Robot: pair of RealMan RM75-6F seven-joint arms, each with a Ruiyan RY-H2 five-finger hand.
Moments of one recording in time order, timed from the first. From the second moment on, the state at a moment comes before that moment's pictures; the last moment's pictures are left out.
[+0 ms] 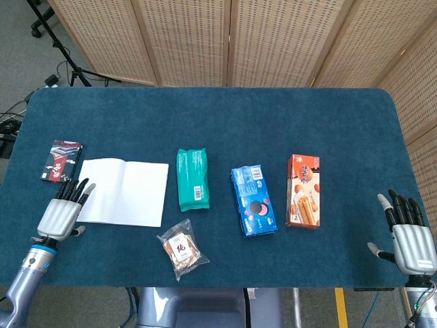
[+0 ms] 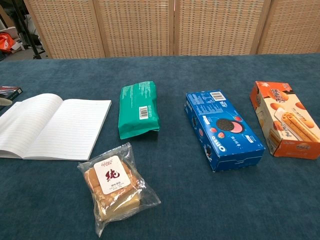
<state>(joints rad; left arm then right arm) -0.32 -1.38 -0.03 -1.30 1.44 1.17 0.25 0.08 -1.13 0.08 -1.63 -1.47 1.48 -0.12</state>
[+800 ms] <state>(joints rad) -0.34 -1.44 -0.03 -1.23 1.42 1.17 0.26 0.08 -1.13 0.07 -1.63 -1.47 1.47 -0.11</state>
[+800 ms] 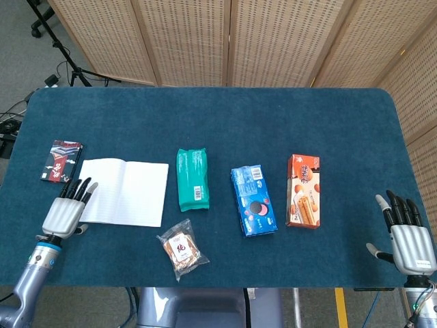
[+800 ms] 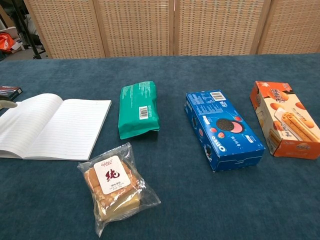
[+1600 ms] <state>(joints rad) -0.36 -1.48 -0.03 -1.18 1.41 1.15 0.26 0.08 -1.13 0.07 -1.63 -1.47 1.47 -0.11</state>
